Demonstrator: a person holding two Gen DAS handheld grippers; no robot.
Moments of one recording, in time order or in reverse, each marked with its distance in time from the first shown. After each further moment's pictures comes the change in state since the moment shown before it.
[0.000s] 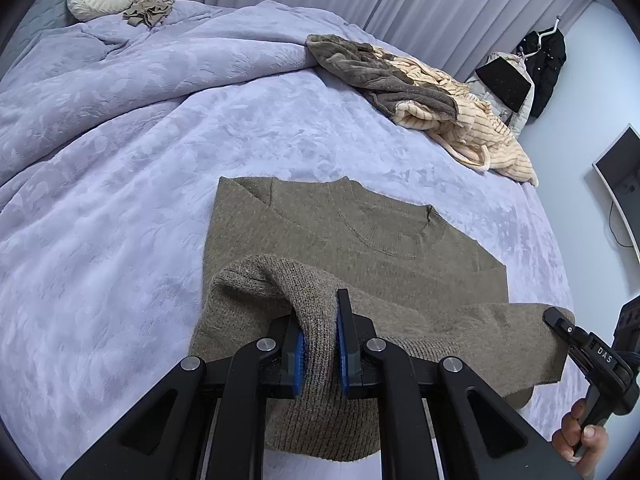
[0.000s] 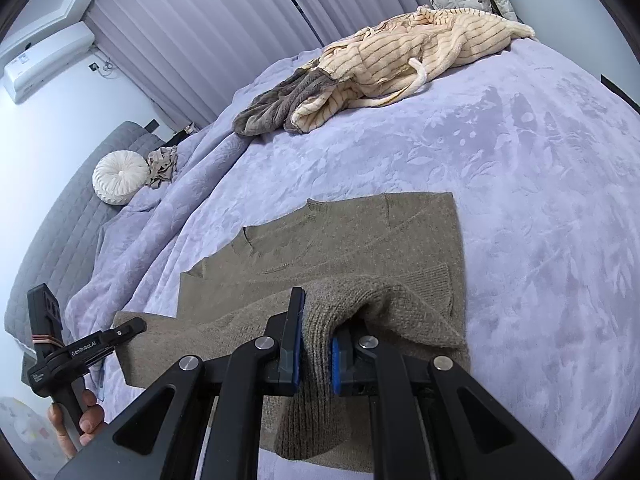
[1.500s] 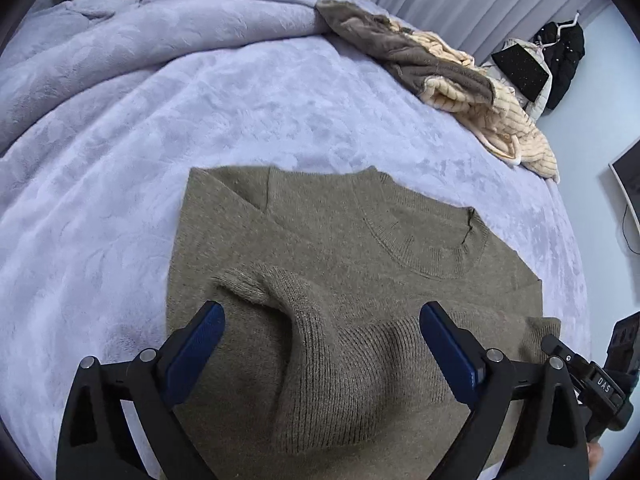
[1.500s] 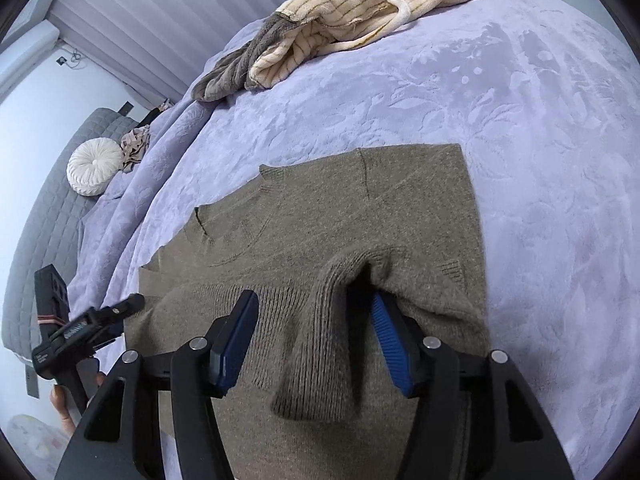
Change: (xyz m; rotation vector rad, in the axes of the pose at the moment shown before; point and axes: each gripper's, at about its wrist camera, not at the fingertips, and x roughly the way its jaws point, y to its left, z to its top) left arm 0.084 0.012 0.026 -0.012 0.074 0.000; right arm 0.077 -0.031 0.001 0.045 0.146 -0.025
